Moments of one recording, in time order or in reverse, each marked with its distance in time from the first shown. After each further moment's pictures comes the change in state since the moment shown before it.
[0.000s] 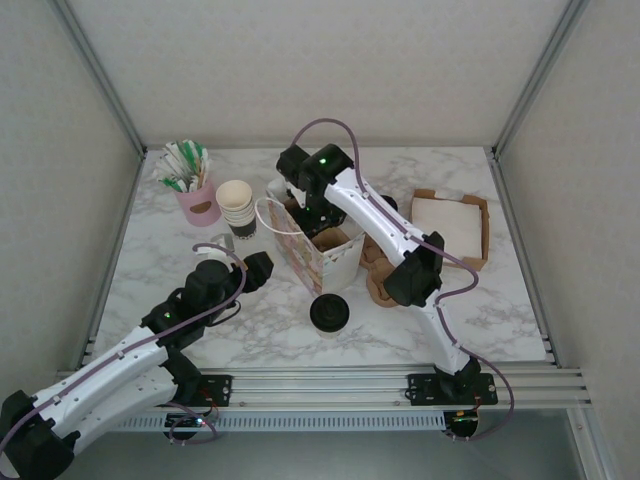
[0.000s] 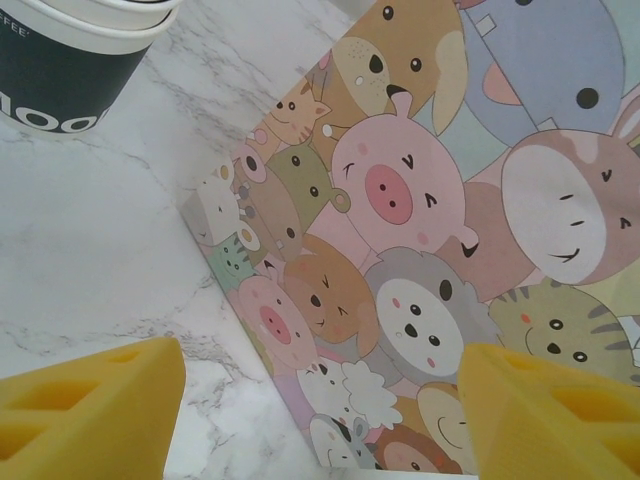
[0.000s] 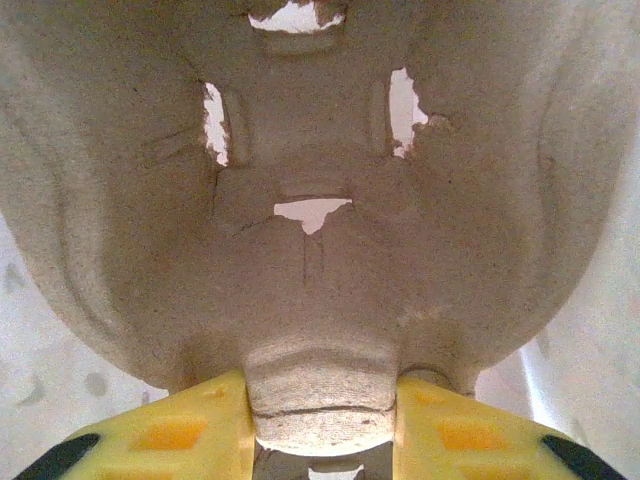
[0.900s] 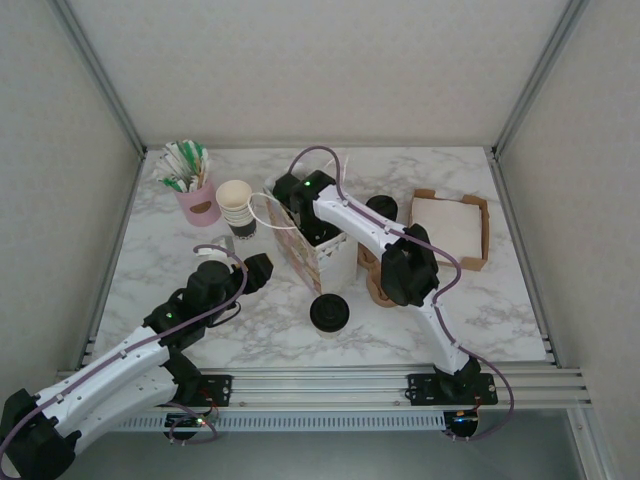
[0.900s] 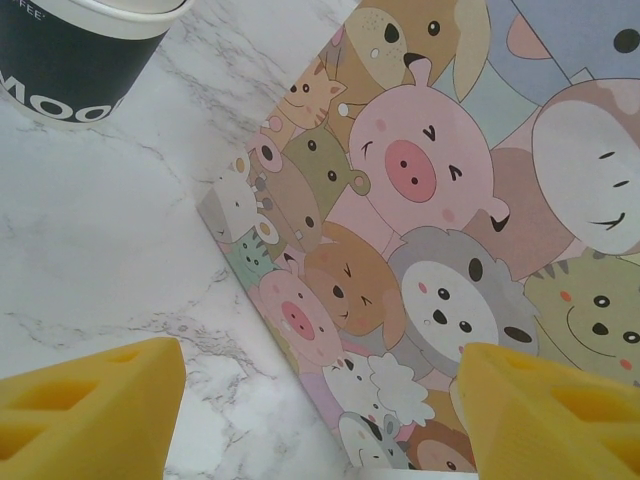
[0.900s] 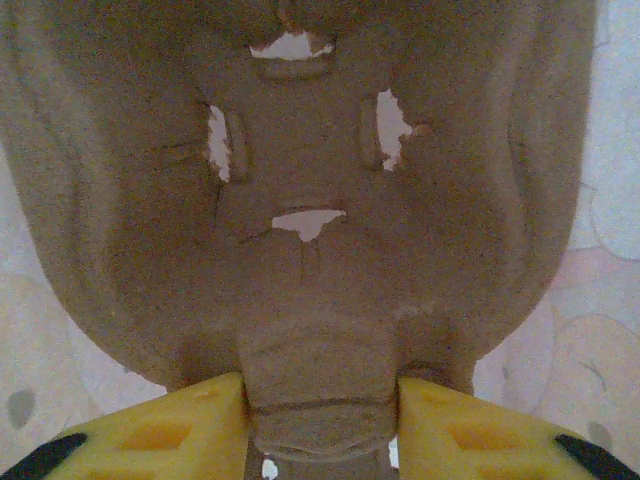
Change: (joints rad) left arm 0.011 0.008 -0.021 0.011 0.005 0.000; right arm 0.008 0.019 -0.329 0.251 0.024 0.044
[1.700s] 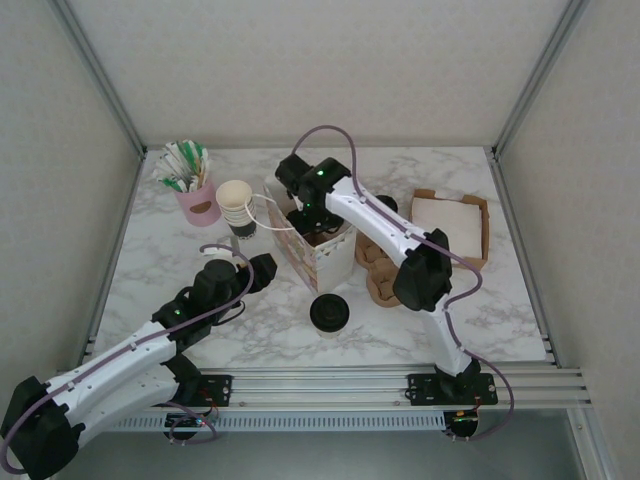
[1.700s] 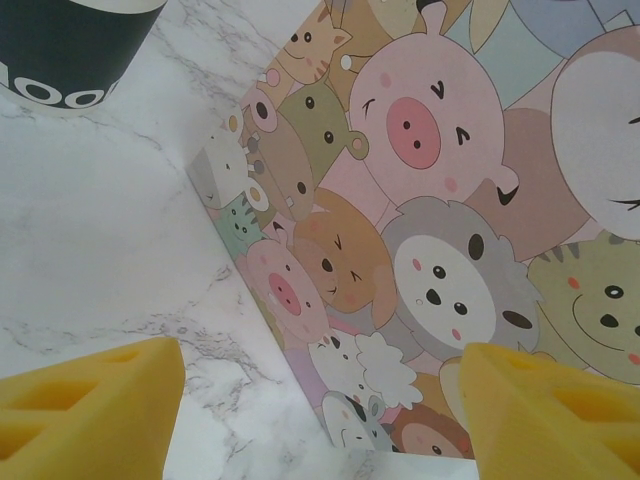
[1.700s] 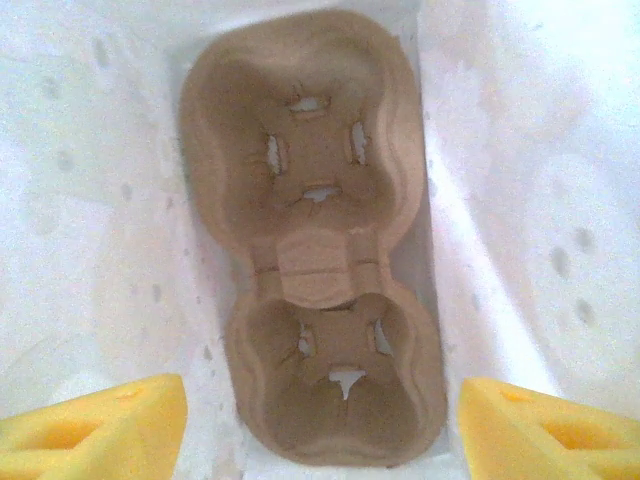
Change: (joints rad) left arm 0.002 0.073 -0.026 0.085 0.008 0.000; right arm 0.000 -0.131 0.050 0.034 0.028 0.044
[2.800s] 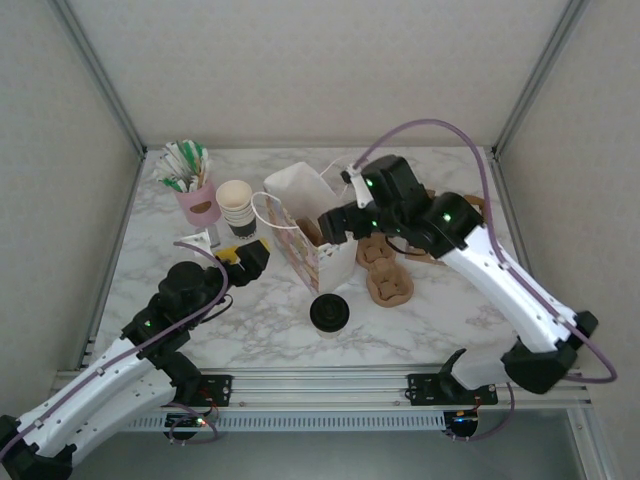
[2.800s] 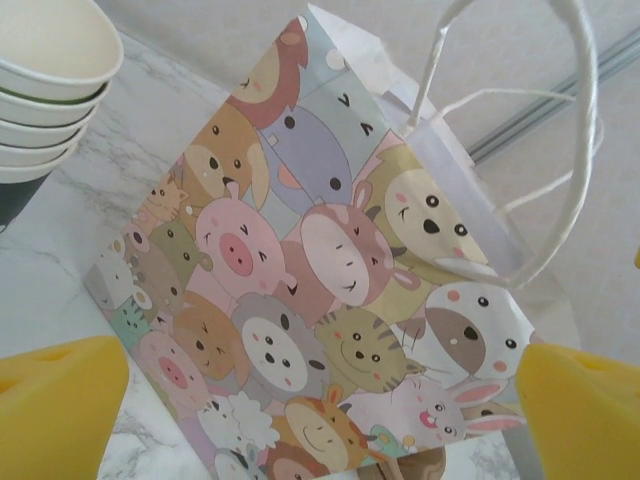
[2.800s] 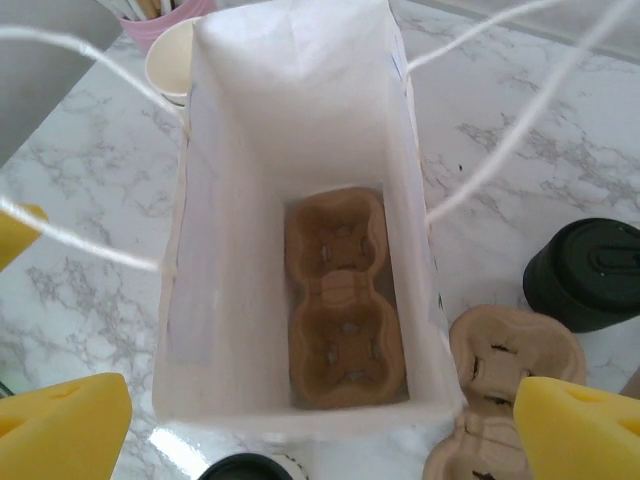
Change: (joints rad) left arm -0.002 -0.219 0.107 -0.069 0.031 0.064; right arm 0.000 -0.848 -0.620 0.379 -0.013 -0.042
